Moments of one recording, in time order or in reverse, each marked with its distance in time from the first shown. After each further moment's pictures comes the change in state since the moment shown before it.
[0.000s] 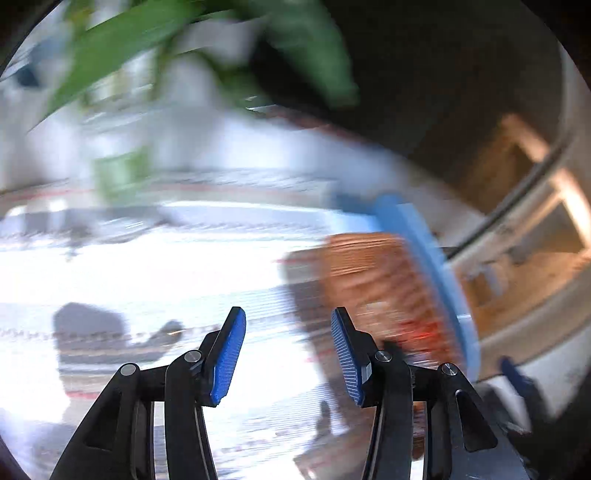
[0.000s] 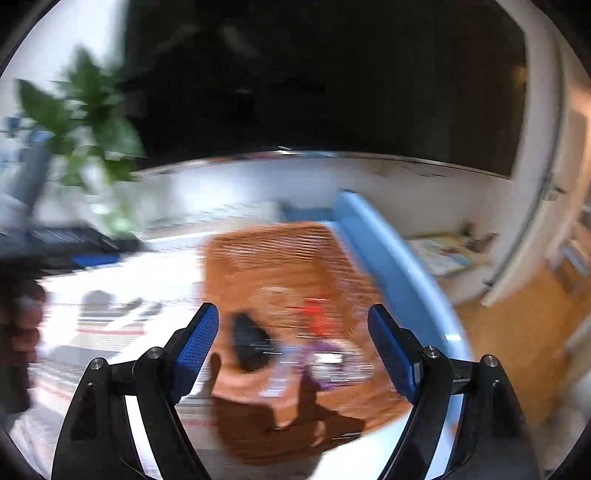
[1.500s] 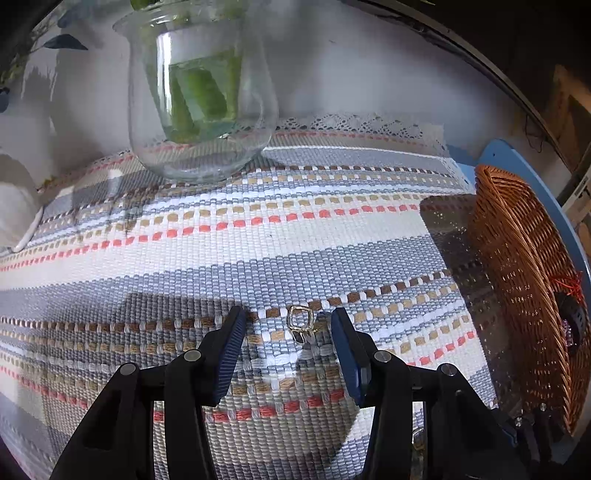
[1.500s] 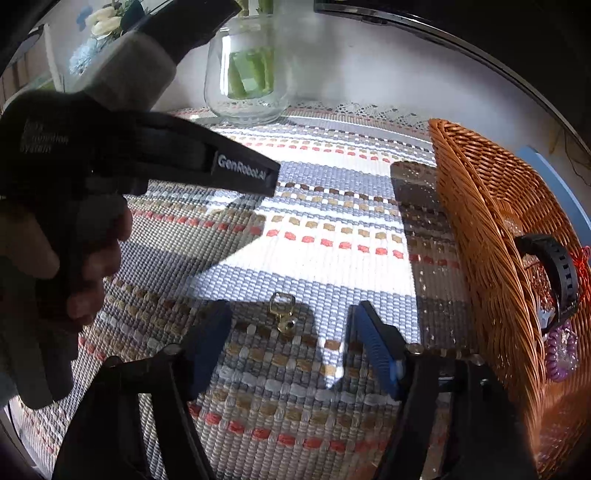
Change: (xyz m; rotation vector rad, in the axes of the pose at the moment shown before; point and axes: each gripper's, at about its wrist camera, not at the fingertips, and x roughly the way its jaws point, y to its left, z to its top) left arm 0.113 0.038 -0.022 0.097 0.015 0.335; right arm 0.120 0.135 -0.081 -0.287 0.241 0.218
